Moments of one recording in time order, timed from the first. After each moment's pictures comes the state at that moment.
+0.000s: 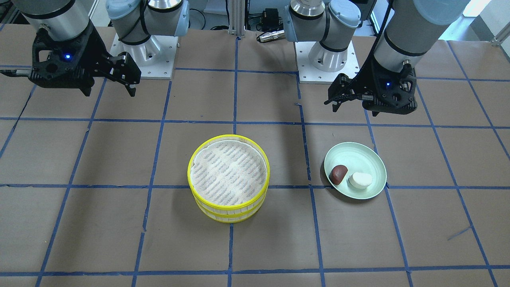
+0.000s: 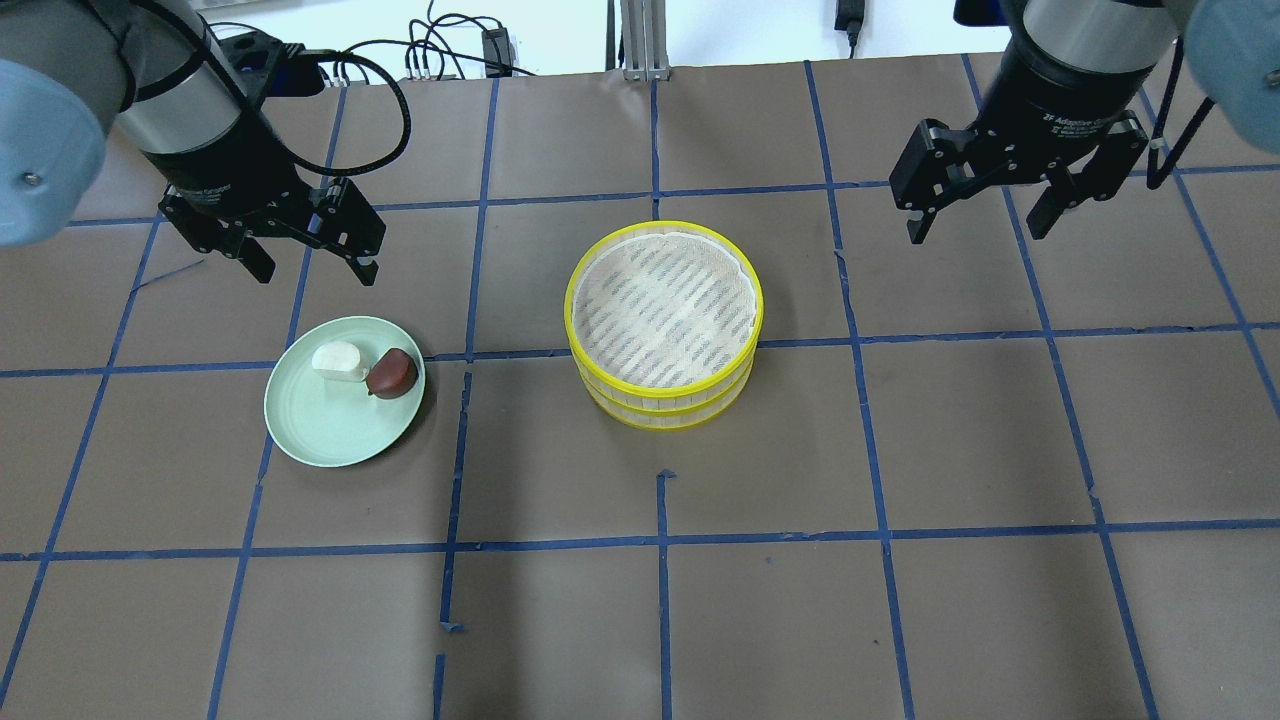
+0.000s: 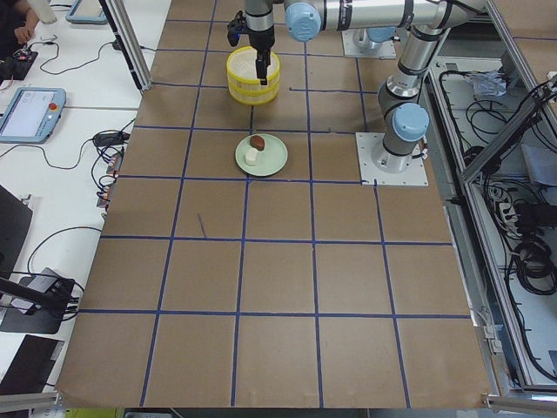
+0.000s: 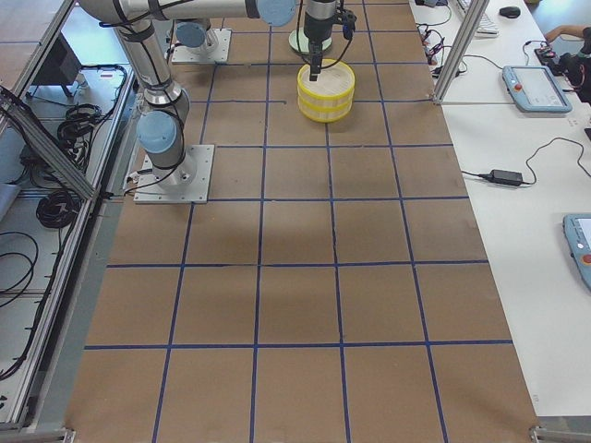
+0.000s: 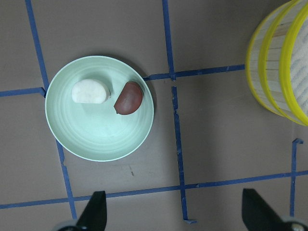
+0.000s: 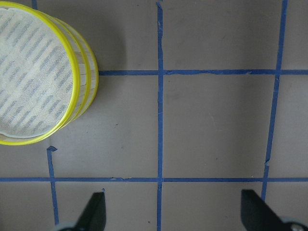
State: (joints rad) left arm -1.50 -1.59 -1.60 -1.60 1.56 0.17; right arm 1.54 -1.58 1.53 -1.47 -1.56 -0.04
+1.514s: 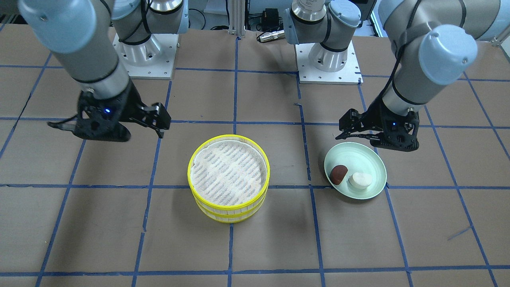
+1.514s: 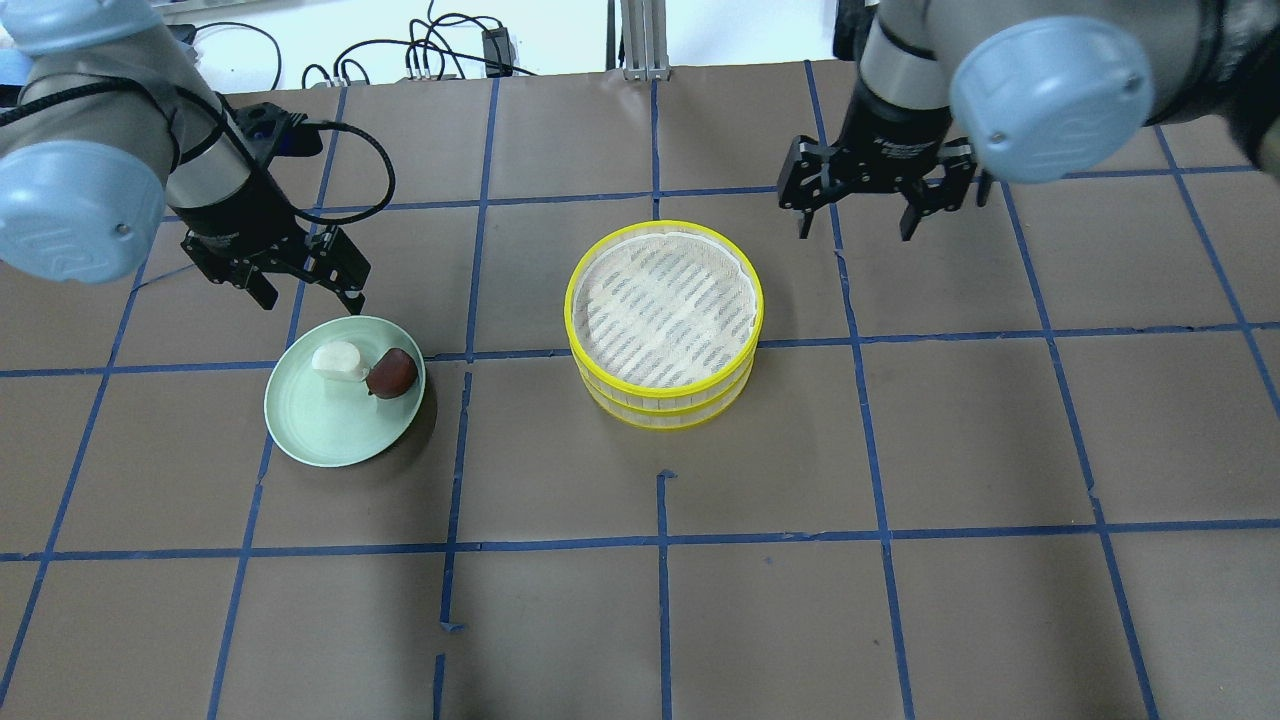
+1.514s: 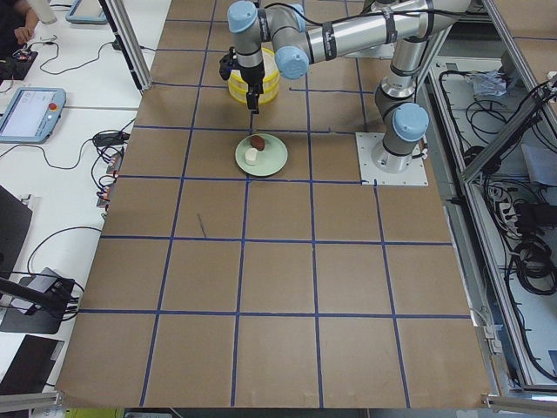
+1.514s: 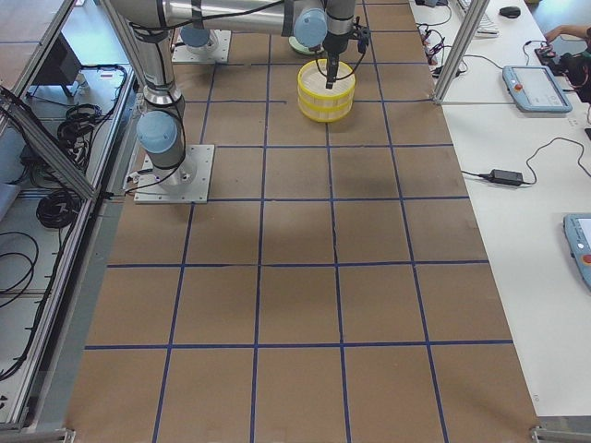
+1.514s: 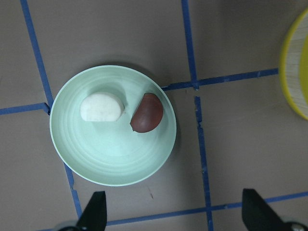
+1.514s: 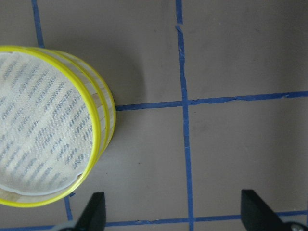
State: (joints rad) left arm -1.37 -1.71 -1.76 -1.37 1.57 0.33; right arm 1.69 -1.34 1.55 -1.75 -1.54 0.19
